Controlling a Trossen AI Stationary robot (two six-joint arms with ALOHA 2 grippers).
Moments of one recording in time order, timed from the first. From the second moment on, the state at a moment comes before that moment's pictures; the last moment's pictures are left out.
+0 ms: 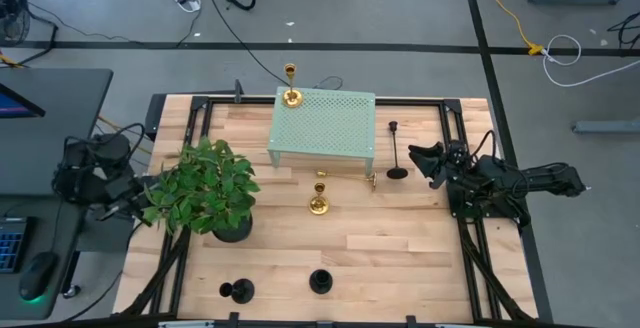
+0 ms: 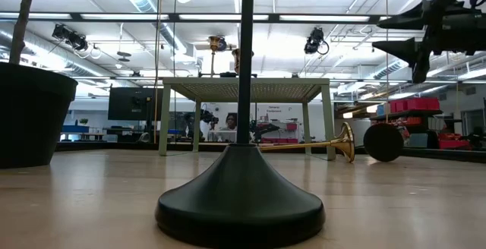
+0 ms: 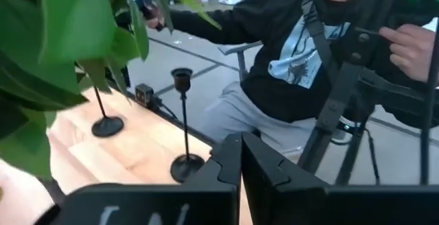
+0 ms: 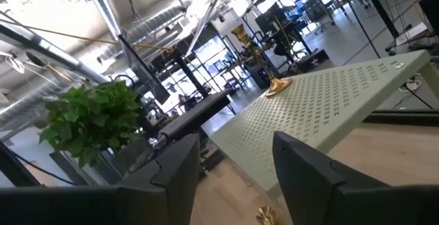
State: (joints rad) left arm 0.11 0.00 0.80 -1.20 0.99 0.33; right arm 0.07 0.08 0.02 0.26 0.48 0.53
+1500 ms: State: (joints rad) left arm -0.62 0.01 0.85 -1.05 0.54 0.25; right arm 0.07 0.17 0.02 0.28 0.66 0.74
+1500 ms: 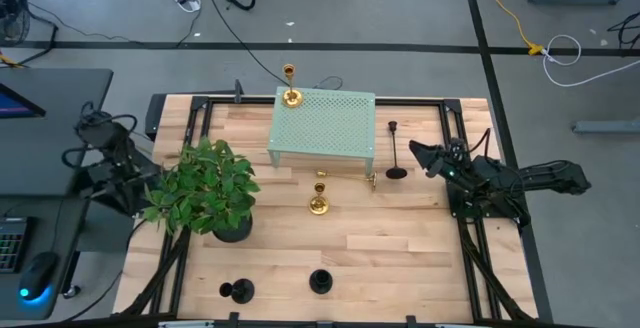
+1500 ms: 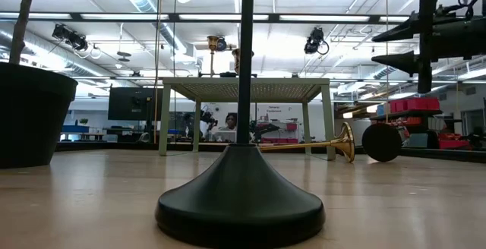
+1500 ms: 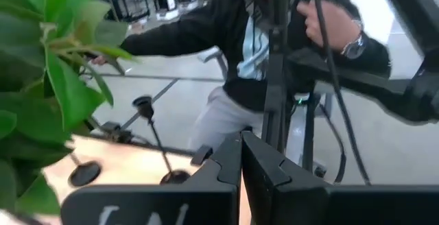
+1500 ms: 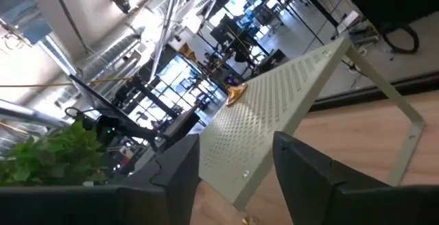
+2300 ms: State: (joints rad) left arm -0.55 0.01 0.76 -0.95 0.57 0.12; right arm 0.07 0.23 0.02 0.38 0.59 0.72
